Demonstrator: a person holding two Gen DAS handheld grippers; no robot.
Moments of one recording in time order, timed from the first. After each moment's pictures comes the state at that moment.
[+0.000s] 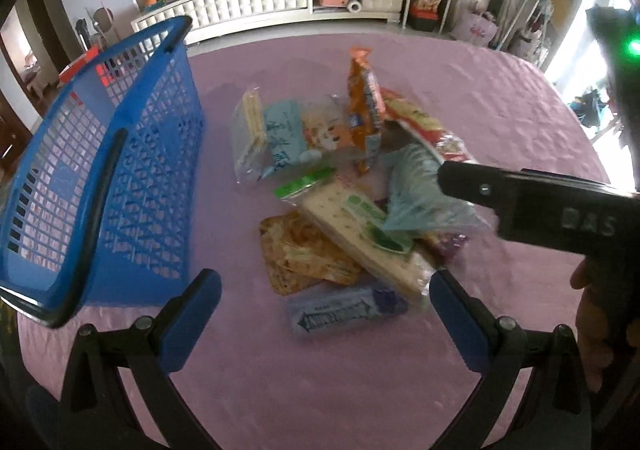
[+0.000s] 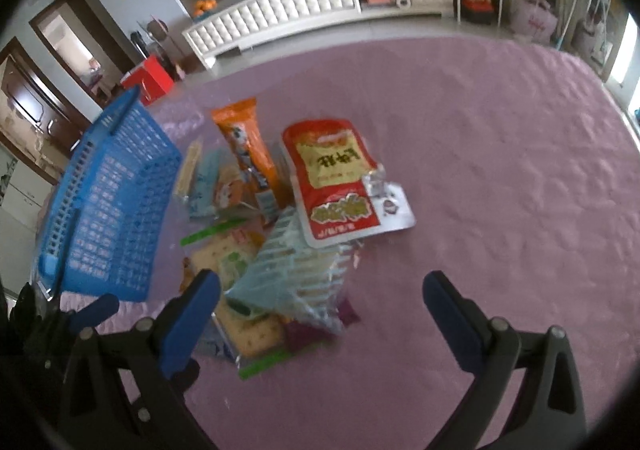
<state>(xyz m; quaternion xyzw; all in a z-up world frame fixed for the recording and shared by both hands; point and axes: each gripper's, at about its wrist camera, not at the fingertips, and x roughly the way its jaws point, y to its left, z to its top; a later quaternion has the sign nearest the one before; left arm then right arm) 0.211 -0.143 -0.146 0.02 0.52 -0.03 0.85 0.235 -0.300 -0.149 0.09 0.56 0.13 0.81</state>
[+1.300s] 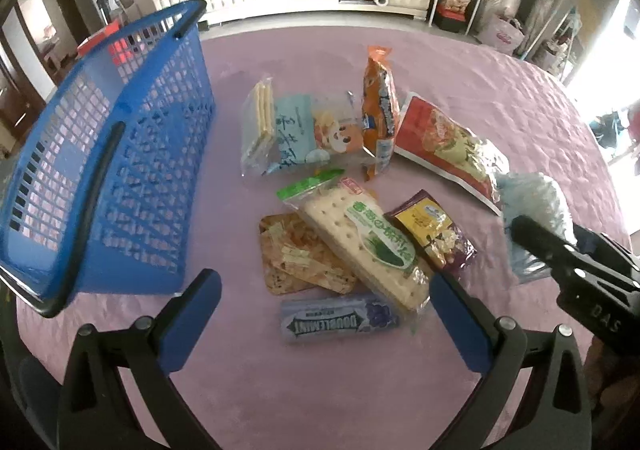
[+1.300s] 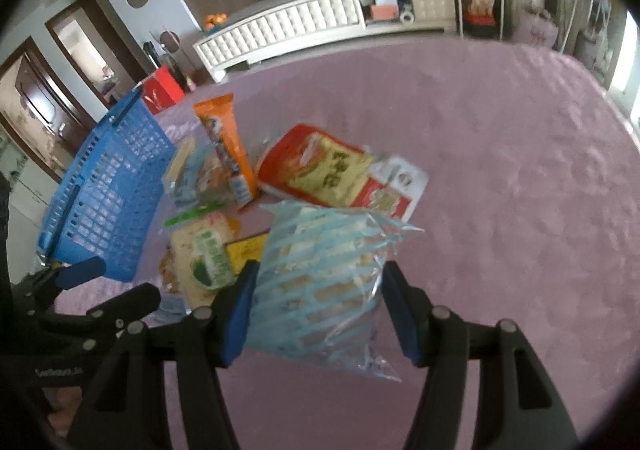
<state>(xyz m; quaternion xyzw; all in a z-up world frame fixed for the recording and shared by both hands) 0.224 -0.153 -0.147 -0.01 0.54 0.01 0.84 0.178 -0.374 -0.139 0.08 0.50 0.13 0.85</state>
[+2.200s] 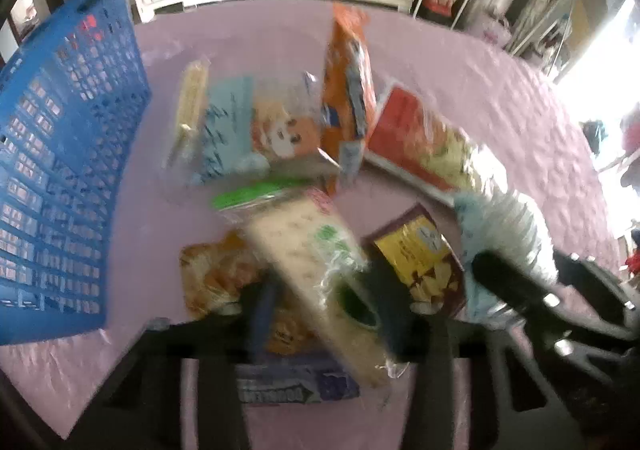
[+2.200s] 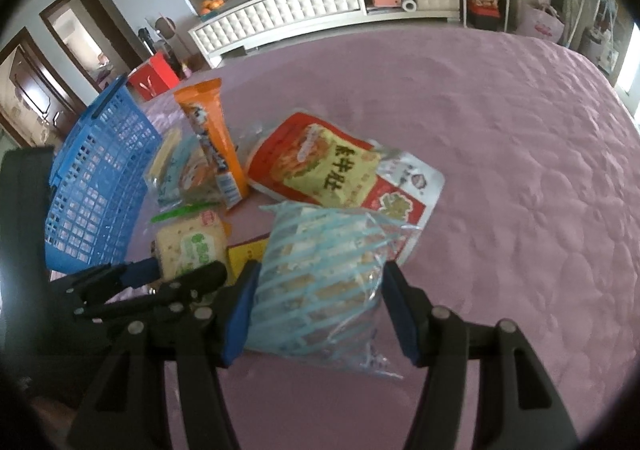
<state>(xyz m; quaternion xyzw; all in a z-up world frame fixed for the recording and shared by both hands) 0.271 -0.167 -0.189 -0.06 0.55 -0.04 0.84 0.212 -0.335 -0.161 0.08 0.53 0.14 0.83</state>
